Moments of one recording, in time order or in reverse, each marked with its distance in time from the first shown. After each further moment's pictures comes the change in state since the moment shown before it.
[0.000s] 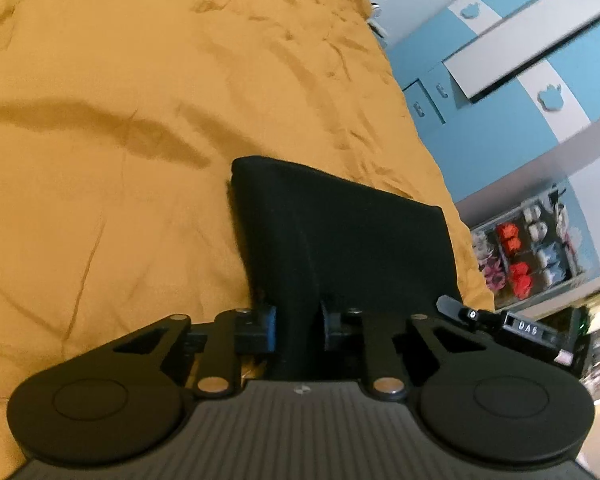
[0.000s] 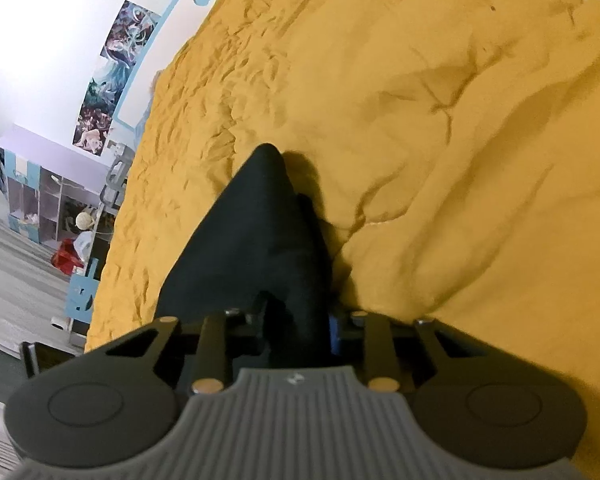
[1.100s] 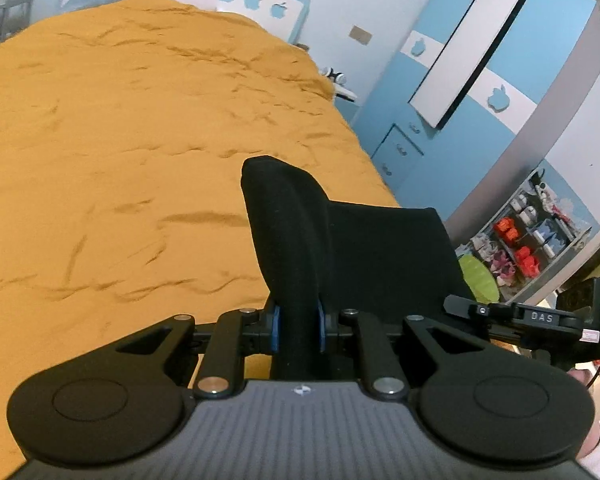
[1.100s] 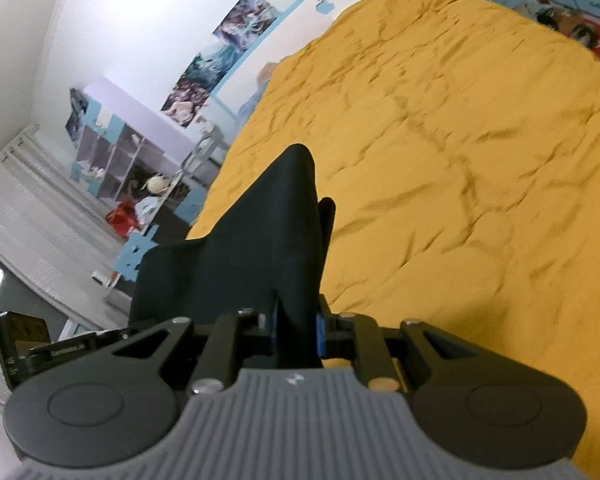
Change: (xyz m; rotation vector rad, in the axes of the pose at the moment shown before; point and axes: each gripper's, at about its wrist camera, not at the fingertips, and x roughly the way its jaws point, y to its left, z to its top) left arm -0.300 -0.052 -0.091 0.234 -0.202 0.129; right arm -0.158 0.237 -0.189 -0.209 -0.037 0.153
